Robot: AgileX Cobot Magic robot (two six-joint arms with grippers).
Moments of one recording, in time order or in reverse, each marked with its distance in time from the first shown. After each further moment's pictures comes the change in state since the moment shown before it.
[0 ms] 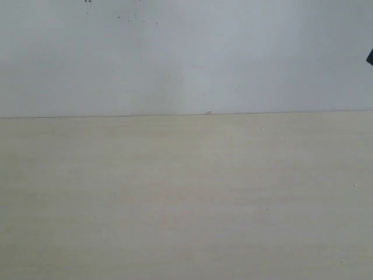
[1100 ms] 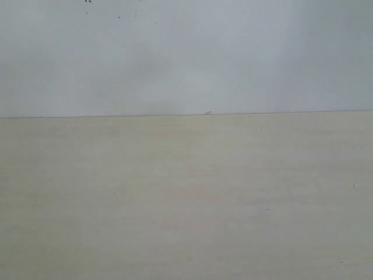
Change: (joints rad) left arm 0.000 0.000 0.000 0.000 0.000 0.000; right arm -0.707 -0.539 0.342 0.171 0.409 -0.247
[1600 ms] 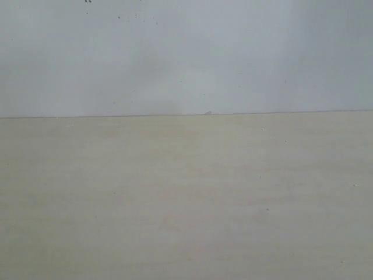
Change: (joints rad) left arm 0.000 0.000 0.000 0.000 0.000 0.000; right arm -0.002 -0.061 0.036 -0.398 0.052 0.331
